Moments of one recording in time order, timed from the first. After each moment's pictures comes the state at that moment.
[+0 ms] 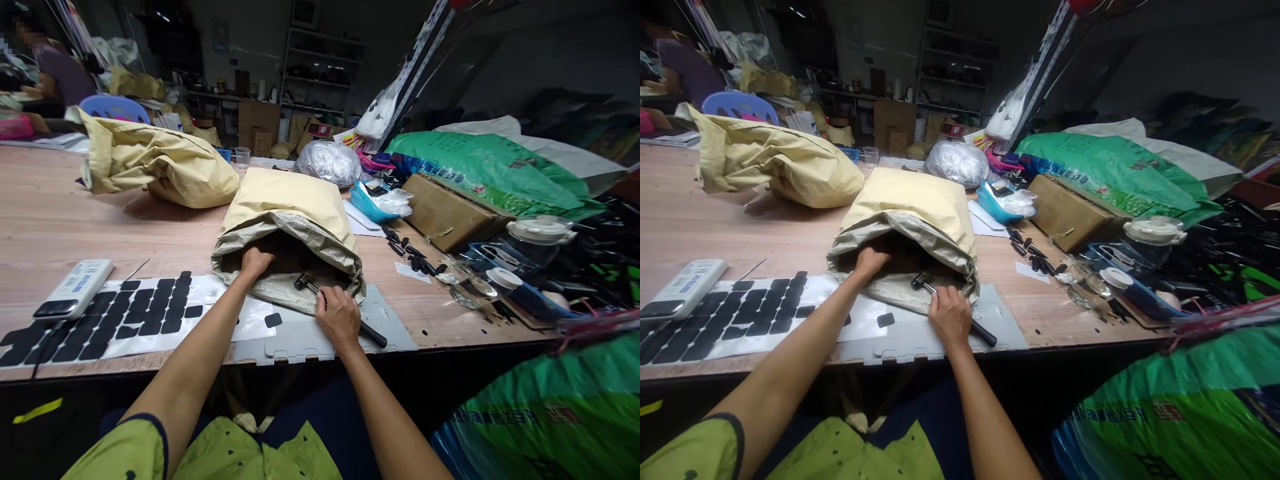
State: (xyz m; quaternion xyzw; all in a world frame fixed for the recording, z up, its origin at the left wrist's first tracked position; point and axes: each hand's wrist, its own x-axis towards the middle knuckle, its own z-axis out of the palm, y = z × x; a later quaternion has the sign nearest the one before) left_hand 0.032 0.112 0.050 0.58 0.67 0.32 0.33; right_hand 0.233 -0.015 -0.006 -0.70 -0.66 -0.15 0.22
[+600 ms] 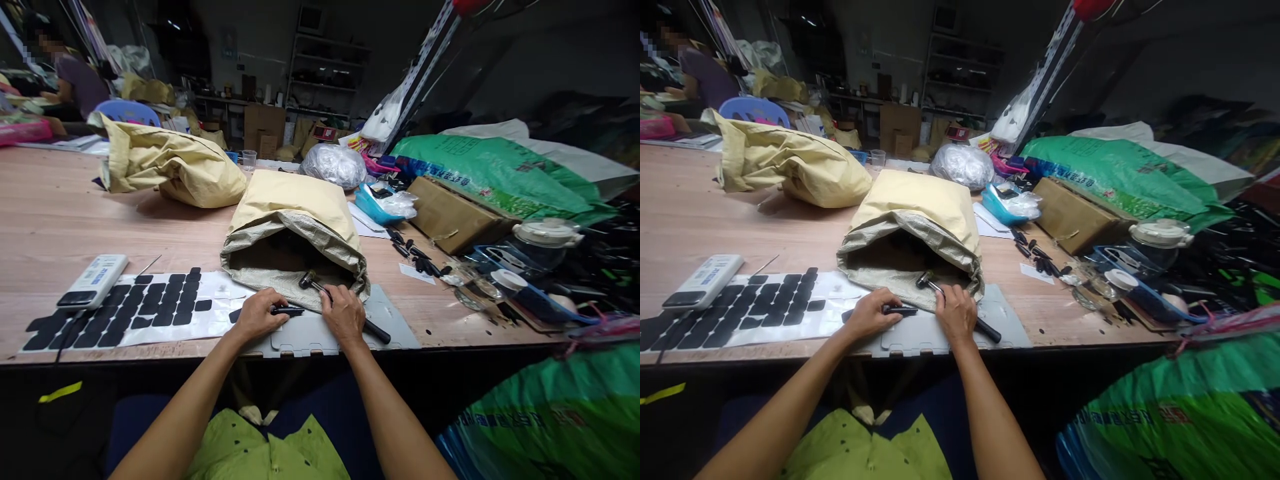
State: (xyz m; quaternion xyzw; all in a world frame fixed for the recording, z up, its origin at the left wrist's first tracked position) left_hand 0.007 -0.007 0.019 0.79 0.47 0.27 0.28; right_hand 0.234 -0.016 -0.006 -0.70 -0.66 -0.11 0.24
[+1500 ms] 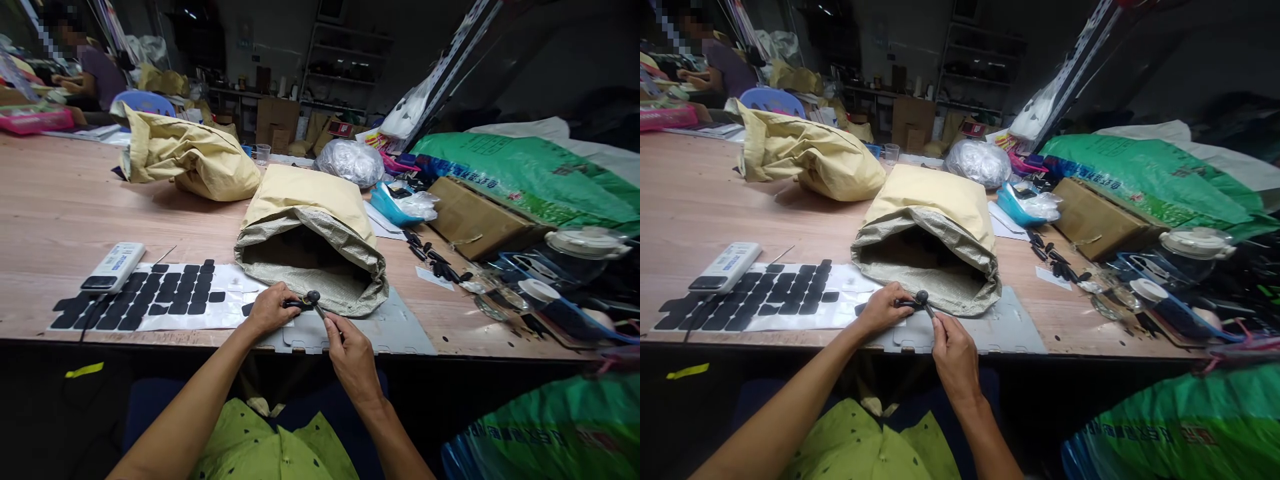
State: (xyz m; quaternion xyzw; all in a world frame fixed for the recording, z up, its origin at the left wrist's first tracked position) left_hand 0.009 -0.003 0.010 0.77 0.49 0.27 0.31; right_hand 0.191 -0.092 0.026 -0.66 -0.63 0.18 0.38
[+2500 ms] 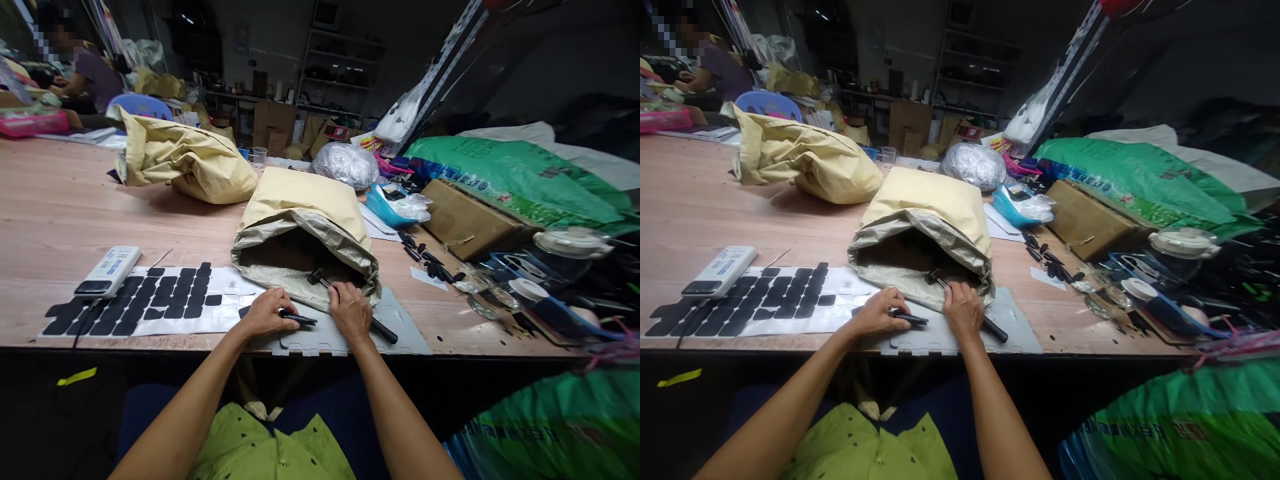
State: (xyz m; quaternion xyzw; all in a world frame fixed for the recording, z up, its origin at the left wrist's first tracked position) left_hand -0.003 -0.006 0.026 0.81 0.42 0.22 0.34; right_hand 0.231 -0.006 -0.006 -0.72 -0.65 -0.12 0.21
